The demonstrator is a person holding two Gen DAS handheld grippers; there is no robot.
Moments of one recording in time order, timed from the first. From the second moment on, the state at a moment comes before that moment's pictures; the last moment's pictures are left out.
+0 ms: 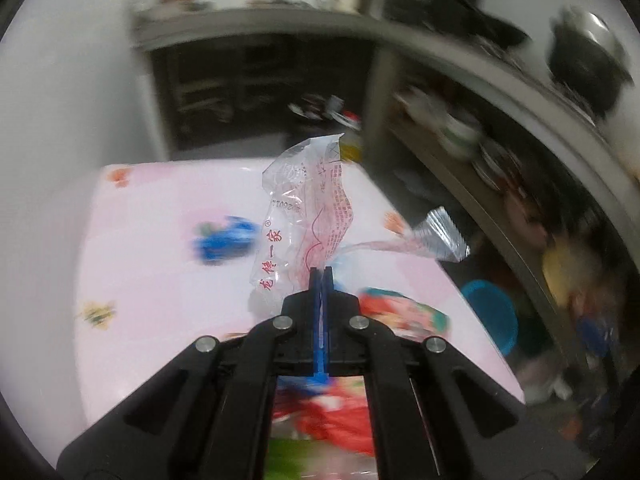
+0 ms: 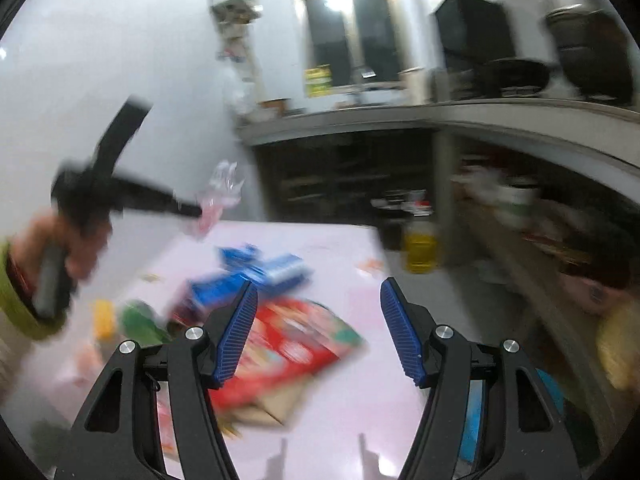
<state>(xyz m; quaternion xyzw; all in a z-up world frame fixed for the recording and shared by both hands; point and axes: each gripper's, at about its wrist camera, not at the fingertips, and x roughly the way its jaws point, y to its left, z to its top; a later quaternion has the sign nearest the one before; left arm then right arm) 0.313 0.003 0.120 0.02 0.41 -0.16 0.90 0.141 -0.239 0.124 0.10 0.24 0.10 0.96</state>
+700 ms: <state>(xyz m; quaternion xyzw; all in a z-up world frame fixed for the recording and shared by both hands) 0.336 0.121 0.078 -0.06 0.43 -0.08 0.90 0.535 -0.102 -0.004 0.32 0.63 0.18 0.68</state>
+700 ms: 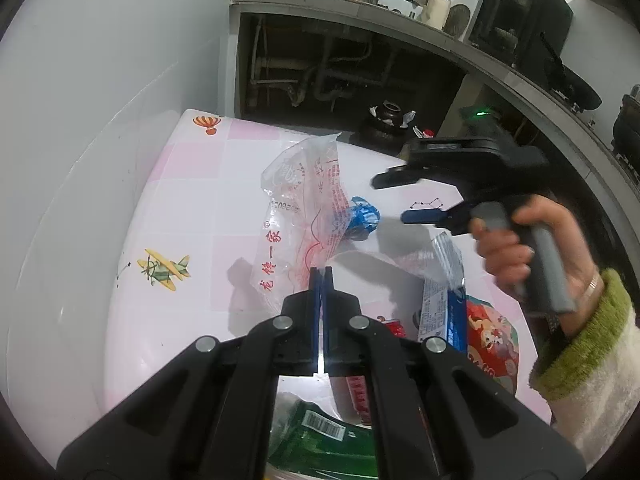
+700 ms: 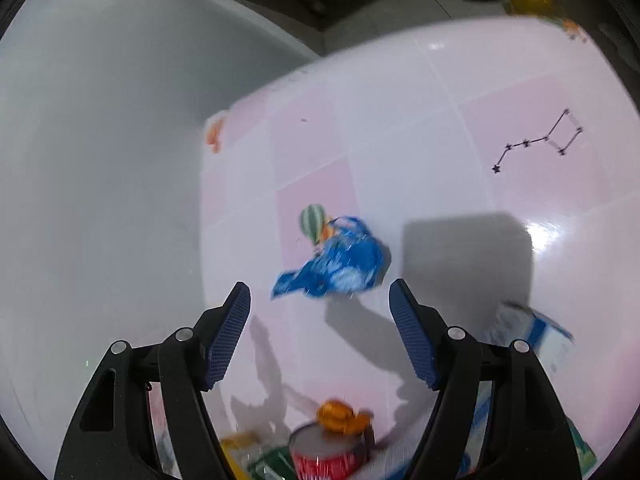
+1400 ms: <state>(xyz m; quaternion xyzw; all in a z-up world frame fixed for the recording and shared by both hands) 0.326 0.118 0.090 -0.07 0.41 -0.09 0.90 0.506 -0.132 0.023 0.33 0.56 0.18 0.74</state>
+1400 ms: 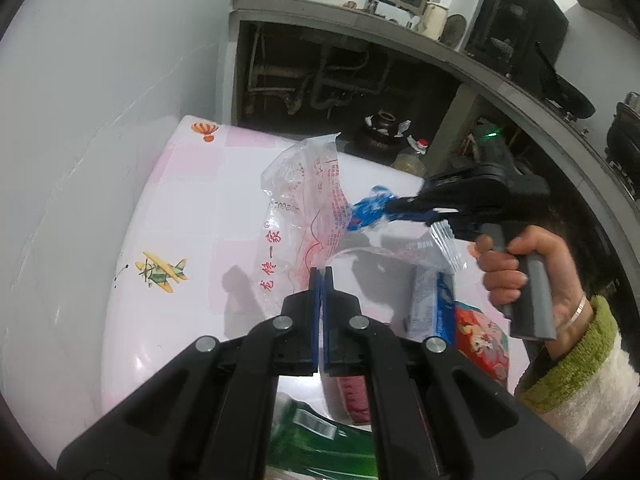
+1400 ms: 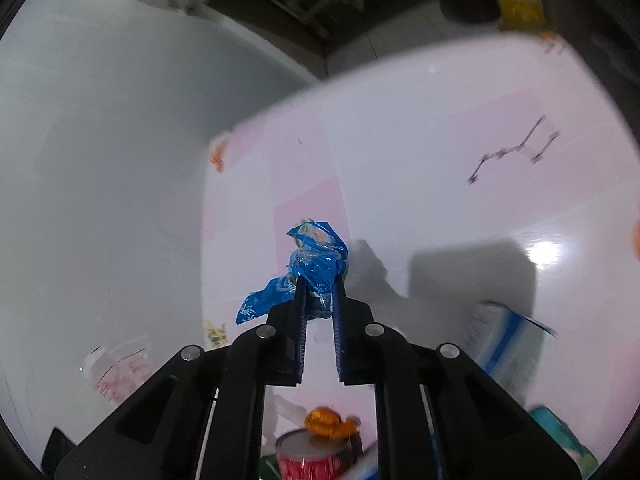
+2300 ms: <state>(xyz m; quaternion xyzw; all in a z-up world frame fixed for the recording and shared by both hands) 0.224 -0.260 0.081 0.13 0.50 -0.41 0.75 0.009 -0.427 0.030 0.39 0.25 -0.25 0.85</state>
